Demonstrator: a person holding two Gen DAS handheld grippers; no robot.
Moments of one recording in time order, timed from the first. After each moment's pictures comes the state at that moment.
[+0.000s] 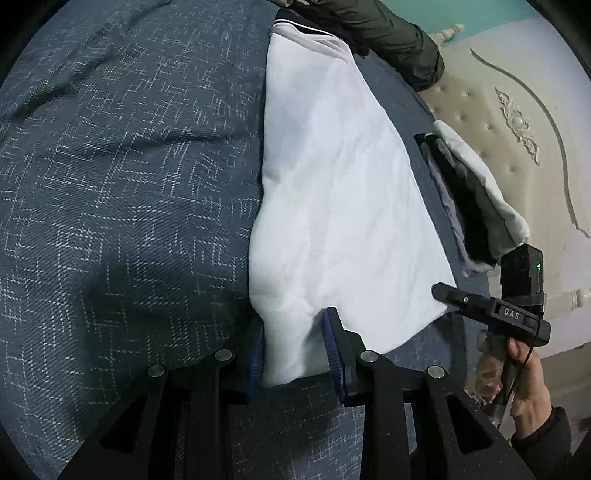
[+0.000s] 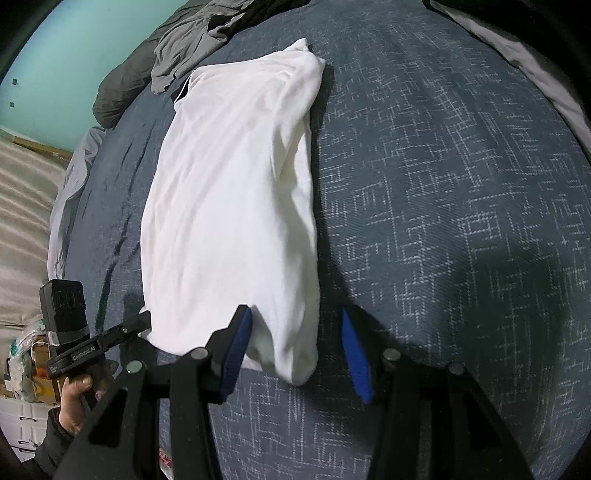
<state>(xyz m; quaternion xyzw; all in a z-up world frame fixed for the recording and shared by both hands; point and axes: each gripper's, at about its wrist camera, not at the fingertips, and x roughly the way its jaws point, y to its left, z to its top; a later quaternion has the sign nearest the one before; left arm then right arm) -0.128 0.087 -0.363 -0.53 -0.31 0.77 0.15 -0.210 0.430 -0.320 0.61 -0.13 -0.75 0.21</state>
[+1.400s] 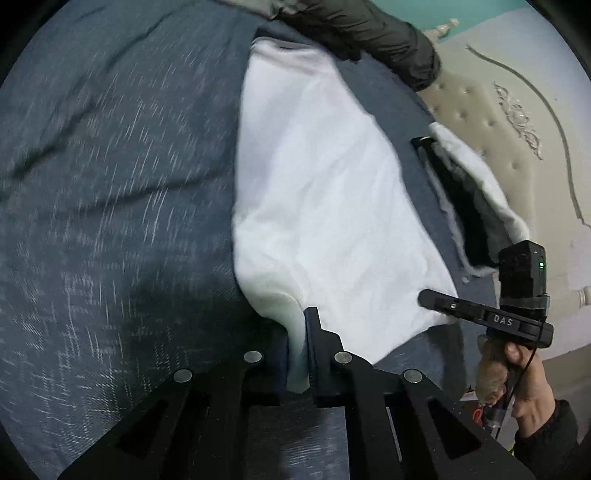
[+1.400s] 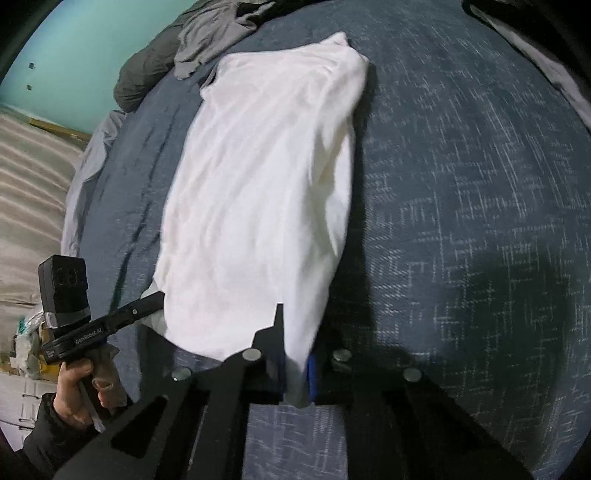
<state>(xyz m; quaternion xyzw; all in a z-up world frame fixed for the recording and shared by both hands) -0.141 0.094 -0.319 -0.52 -0.27 0.79 0.14 -0.221 0.419 -0.314 0.61 -0.13 -0.74 0.26</state>
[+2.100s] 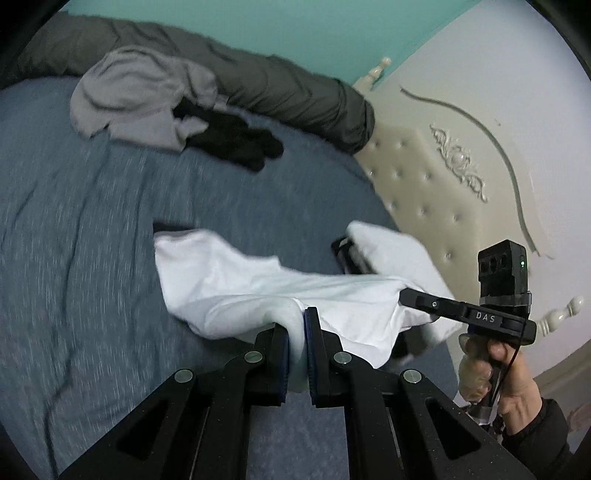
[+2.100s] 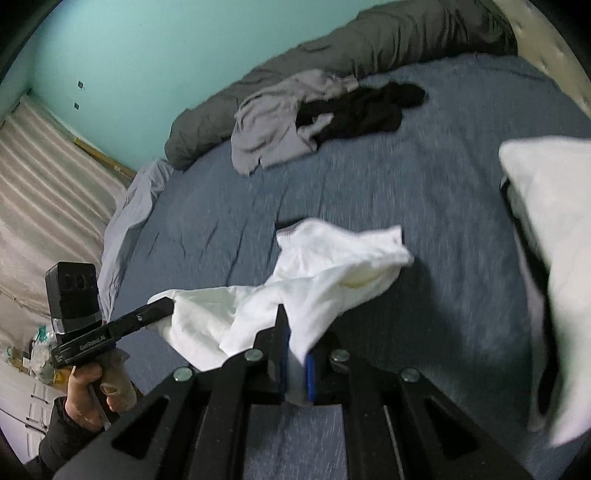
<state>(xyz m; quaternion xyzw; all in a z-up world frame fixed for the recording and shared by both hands) -0.261 0.100 -0.119 -0.42 -0.24 0.85 0.18 -0.322 0.424 -0.131 0.51 -0.14 -0.80 0.30</state>
